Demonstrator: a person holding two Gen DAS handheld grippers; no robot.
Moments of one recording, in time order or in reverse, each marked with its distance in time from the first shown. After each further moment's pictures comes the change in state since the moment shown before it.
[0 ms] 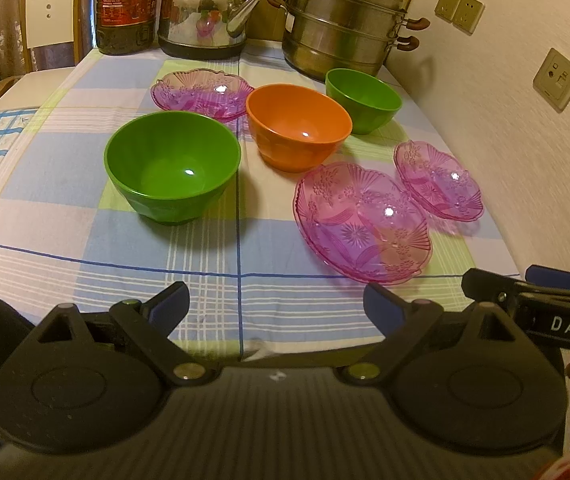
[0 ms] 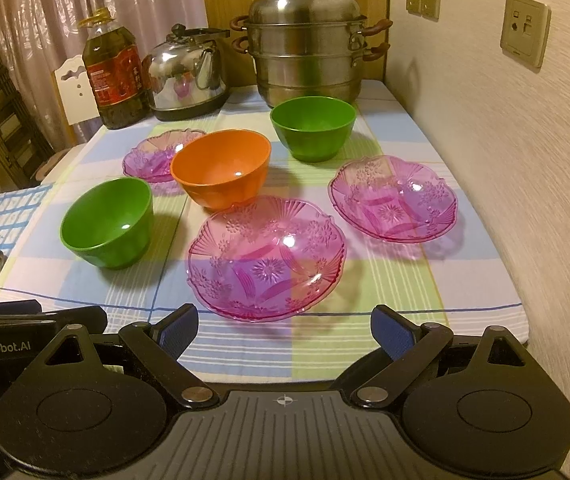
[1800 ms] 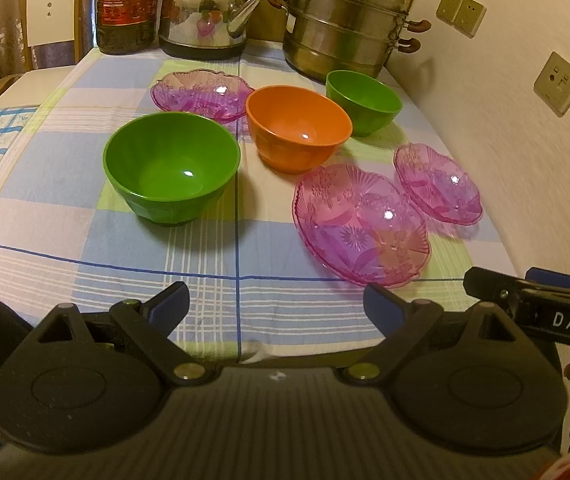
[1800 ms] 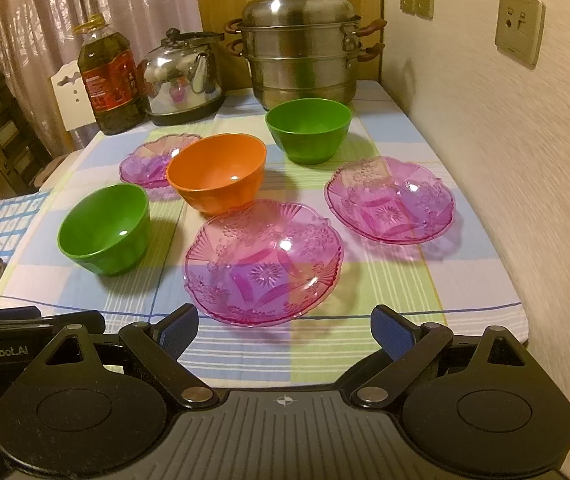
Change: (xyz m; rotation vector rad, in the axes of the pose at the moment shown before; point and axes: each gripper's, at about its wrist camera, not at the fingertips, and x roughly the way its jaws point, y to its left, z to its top) left arm 0.002 -0.002 0.000 -0.010 0.000 -0.005; right arm 0.001 -0.006 0.003 0.024 -0.007 0.000
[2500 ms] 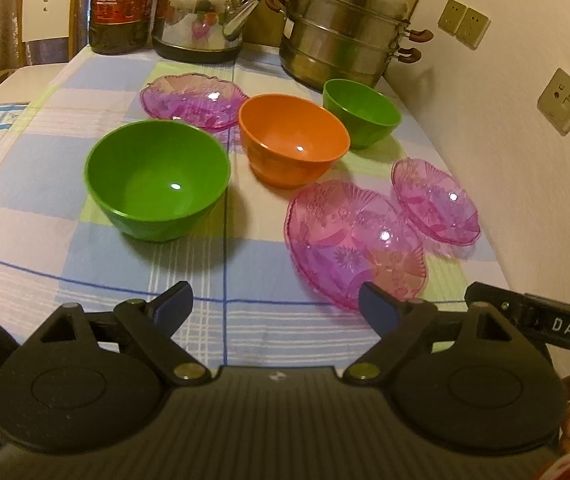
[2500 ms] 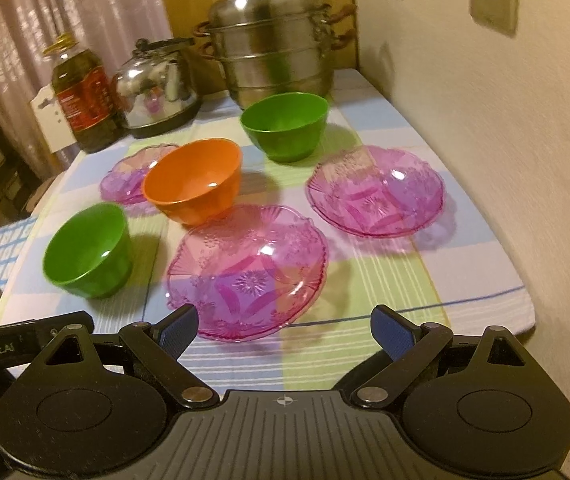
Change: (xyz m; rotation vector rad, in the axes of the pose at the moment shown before) left arm 0.020 0.005 0.021 -0.030 -0.011 -0.039; right arm 0.020 -0.026 0.007 0.128 0.012 -0.008
